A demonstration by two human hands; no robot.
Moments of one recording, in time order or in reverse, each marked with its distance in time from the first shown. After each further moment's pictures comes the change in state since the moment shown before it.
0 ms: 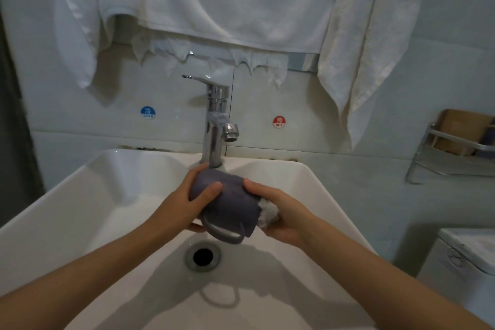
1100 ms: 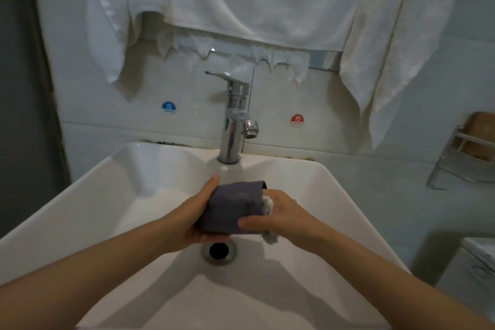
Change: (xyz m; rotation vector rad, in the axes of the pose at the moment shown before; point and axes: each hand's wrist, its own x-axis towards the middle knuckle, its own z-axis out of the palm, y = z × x) left_hand -0.003 -0.011 -0.003 -0.290 0.004 -0.472; right_hand 0.002 0.018 0.009 -0.905 0.001 -0.211
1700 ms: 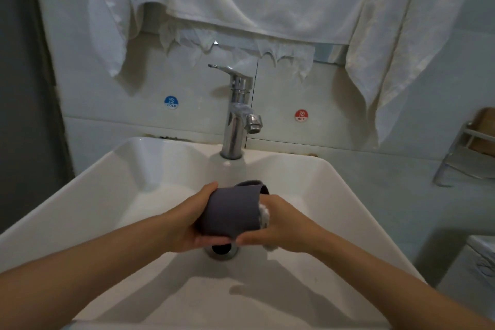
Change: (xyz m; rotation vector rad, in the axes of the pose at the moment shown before) left_hand -0.003 -0.002 -0.003 -0.071 0.046 -0.185; right_hand 0.000 0.009 0.005 -0.323 -0.056 -0.160
